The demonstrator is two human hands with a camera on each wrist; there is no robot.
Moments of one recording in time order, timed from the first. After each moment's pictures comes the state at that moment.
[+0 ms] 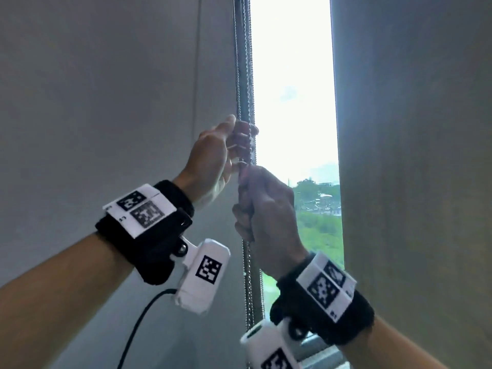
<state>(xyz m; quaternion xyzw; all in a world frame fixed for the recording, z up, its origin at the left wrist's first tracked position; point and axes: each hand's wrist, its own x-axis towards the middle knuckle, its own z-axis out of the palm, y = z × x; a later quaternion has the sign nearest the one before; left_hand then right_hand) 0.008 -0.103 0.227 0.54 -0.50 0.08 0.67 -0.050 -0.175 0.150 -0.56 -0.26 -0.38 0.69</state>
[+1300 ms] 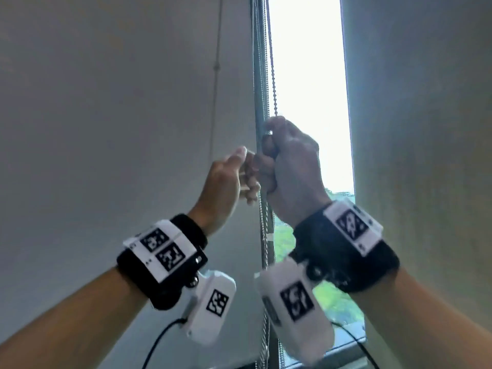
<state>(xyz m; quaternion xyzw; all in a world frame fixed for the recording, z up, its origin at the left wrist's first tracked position) -0.001 -0.086 0.208 0.55 -0.50 0.15 0.65 -0.074 -0.164 0.224 -0.52 -0.25 -0.40 0.71</state>
